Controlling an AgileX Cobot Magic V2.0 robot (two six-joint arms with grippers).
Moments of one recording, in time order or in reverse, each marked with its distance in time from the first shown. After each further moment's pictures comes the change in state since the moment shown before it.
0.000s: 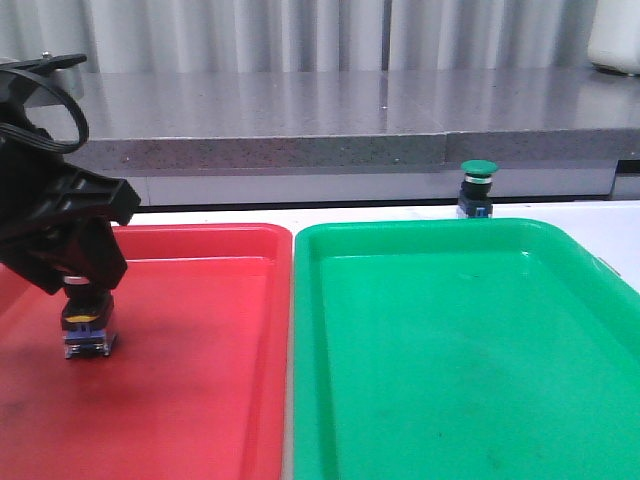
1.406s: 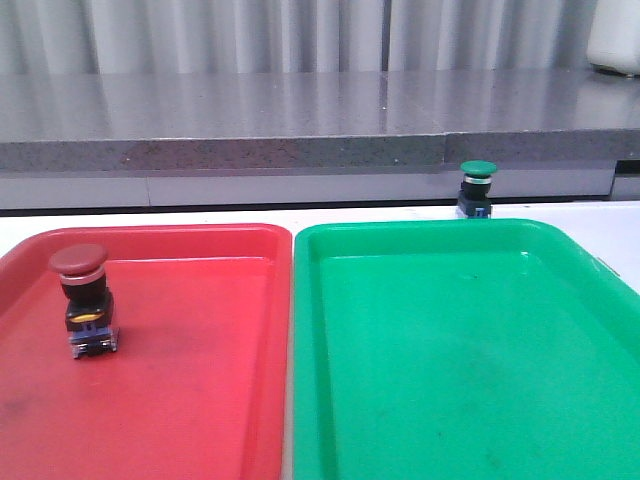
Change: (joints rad) left arm 0.379 -1.251 0.433 0.034 -0.017 0.023; right arm 0.000 0.000 0.000 0.000 0.000 0.000
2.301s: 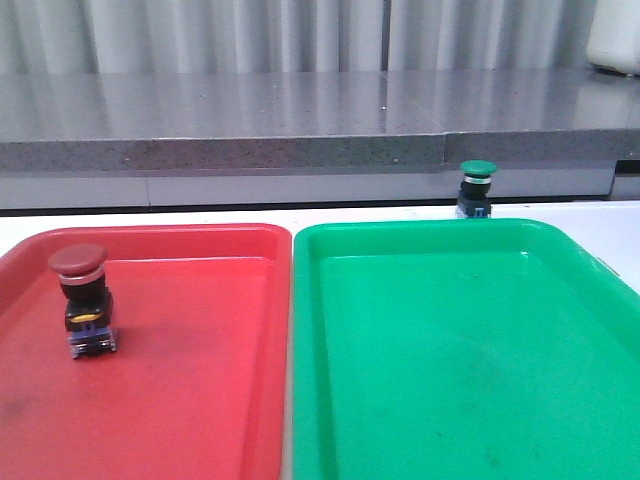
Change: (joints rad) left arm 0.000 -0.187 0.077 0.000 -0.084 0.001; right arm 0.000 0.145 -0.030 0.000 -0.149 0.000
